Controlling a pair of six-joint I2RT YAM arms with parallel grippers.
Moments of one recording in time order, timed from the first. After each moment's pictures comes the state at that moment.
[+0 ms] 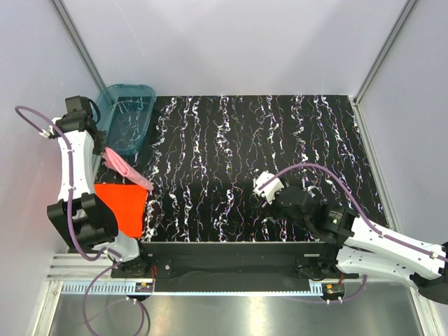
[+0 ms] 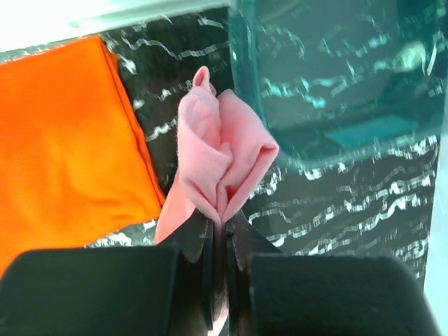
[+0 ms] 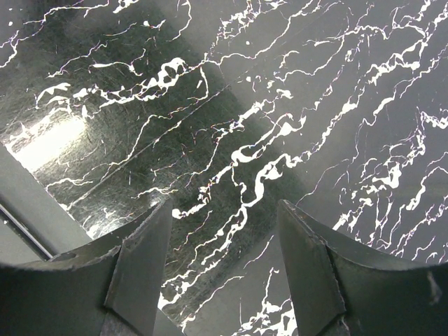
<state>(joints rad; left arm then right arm) 0.30 1.51 1.54 -1.05 -0.29 -1.06 1.09 0.81 0.74 -0.52 0.38 -0.11</state>
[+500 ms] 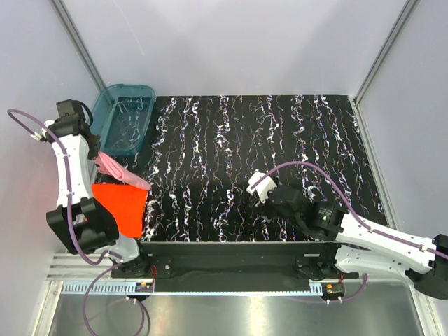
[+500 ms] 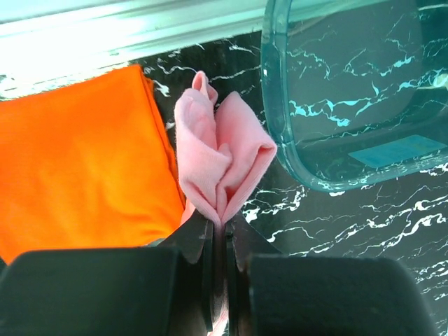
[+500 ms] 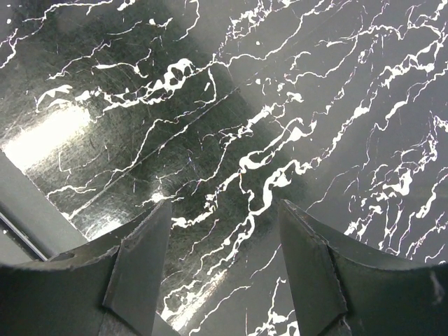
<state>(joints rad) 0.37 1.50 1.52 -1.06 -0.29 -0.97 1.09 0.89 0.74 -0.47 0.37 -0.10</state>
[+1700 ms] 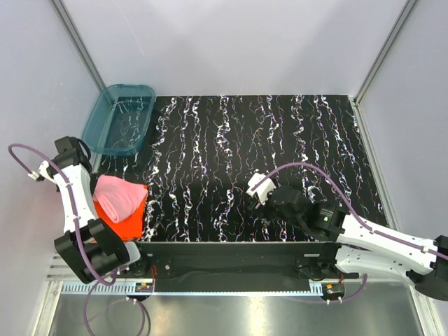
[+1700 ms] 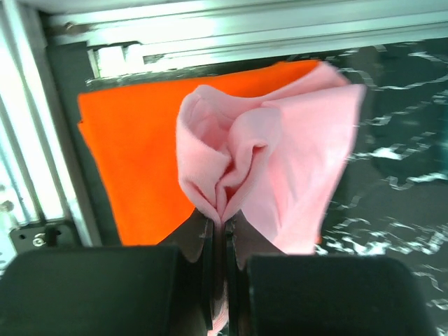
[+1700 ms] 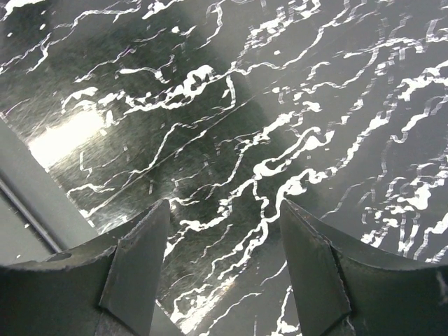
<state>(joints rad) 0.52 1.26 1.14 -1.06 -0.40 -0.89 1.09 0.87 0.72 -0.45 0.32 -0.11</state>
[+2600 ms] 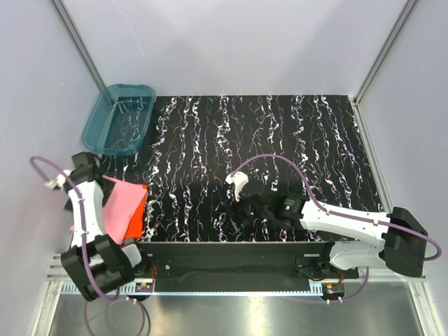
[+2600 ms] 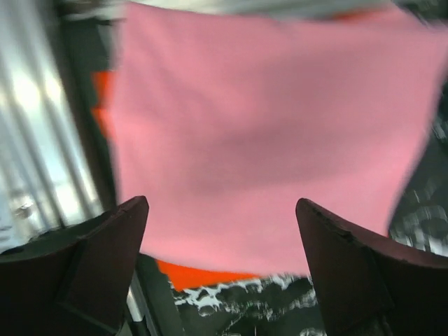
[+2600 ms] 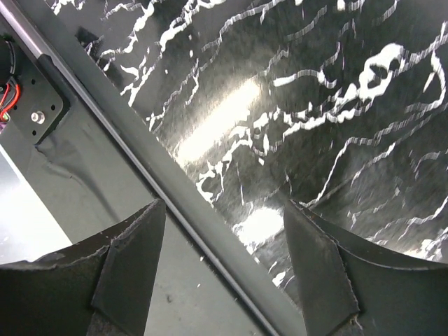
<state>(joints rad) 0.51 1.11 0.88 -0.97 -0.42 -0.83 1.09 1.25 0.80 -0.26 -0.02 0.37</state>
